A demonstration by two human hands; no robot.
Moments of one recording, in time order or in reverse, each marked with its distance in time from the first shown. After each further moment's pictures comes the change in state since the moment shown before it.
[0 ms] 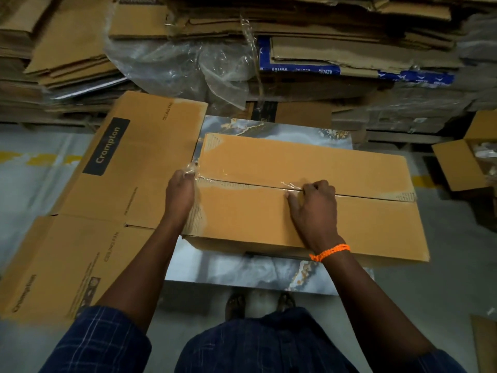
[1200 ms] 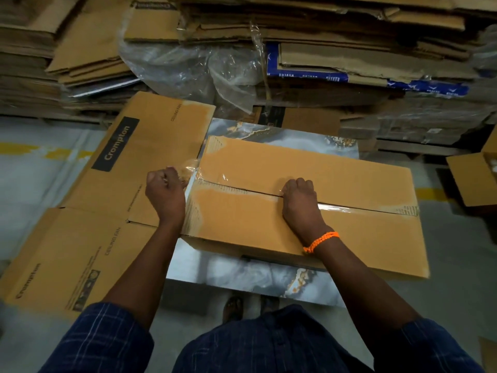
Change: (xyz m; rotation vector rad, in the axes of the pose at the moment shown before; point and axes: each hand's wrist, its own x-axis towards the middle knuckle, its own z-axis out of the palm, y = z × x) left_hand -0.013 0.002 -0.008 -0.126 0.473 0.184; right_hand 0.033 -0.014 0.011 0.027 -0.193 -0.226
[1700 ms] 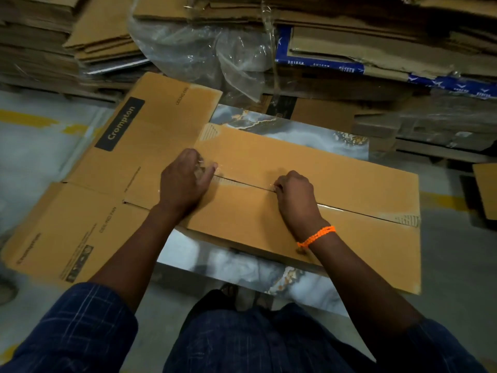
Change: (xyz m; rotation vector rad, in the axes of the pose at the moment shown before) left_hand -0.034 0.028 0.023 0.632 -0.279 0.646; right_hand 0.016 0.018 -0.016 0.108 -0.114 -0.121
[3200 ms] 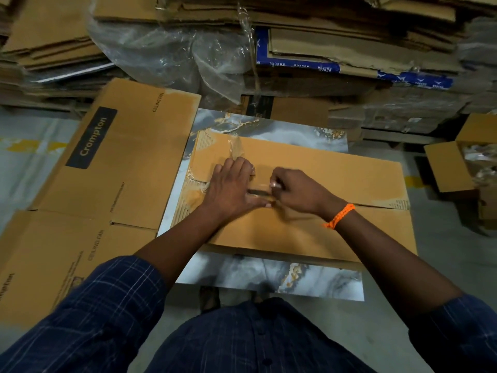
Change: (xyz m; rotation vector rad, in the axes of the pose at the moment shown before) left_hand 0.014 0.041 0.054 0.049 -0.272 0.408; right_hand 0.013 -0.032 -0.049 0.160 -0.292 -0.053
